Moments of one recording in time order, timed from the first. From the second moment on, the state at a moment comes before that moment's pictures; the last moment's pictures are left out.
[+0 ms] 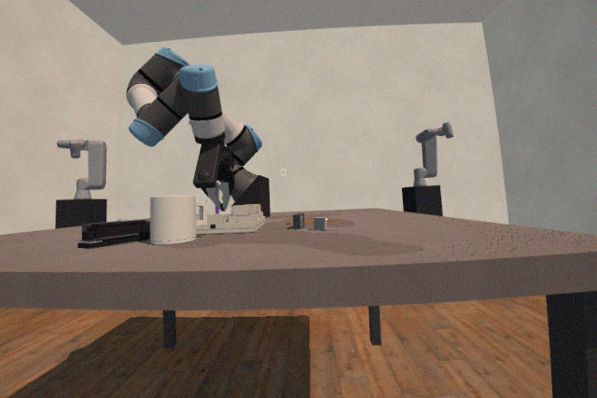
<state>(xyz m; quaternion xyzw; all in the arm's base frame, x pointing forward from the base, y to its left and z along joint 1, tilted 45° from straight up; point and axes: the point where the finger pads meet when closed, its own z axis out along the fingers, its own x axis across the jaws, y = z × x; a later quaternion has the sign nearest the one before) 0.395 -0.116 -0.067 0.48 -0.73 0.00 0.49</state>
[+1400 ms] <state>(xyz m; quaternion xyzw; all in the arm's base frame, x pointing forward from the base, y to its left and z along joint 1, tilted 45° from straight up) 0.392 -0.126 -0.077 0.48 -0.73 0.00 0.49</state>
